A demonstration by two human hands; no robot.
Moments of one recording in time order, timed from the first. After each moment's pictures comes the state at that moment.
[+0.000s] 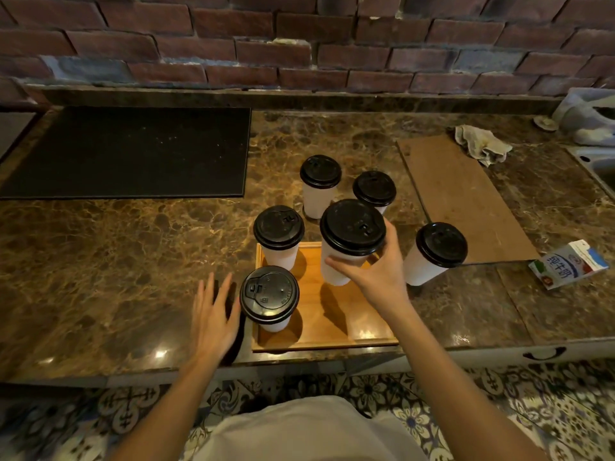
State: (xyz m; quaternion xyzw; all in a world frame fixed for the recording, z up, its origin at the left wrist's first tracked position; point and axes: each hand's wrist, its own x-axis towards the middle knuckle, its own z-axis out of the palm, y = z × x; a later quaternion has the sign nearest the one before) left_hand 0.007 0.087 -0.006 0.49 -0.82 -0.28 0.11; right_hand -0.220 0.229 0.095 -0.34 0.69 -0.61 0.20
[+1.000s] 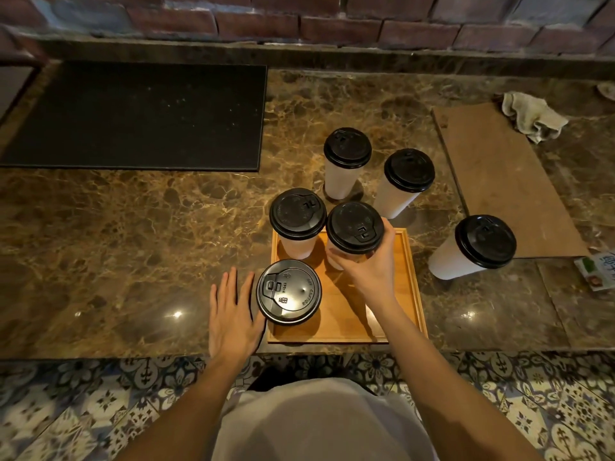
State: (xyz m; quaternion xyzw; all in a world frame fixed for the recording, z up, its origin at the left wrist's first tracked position) left_hand 0.006 0.096 -0.030 0.47 -0.87 -0.12 -0.03; right_hand -0.220 0.181 0.014 -0.25 0.74 -0.59 0.22
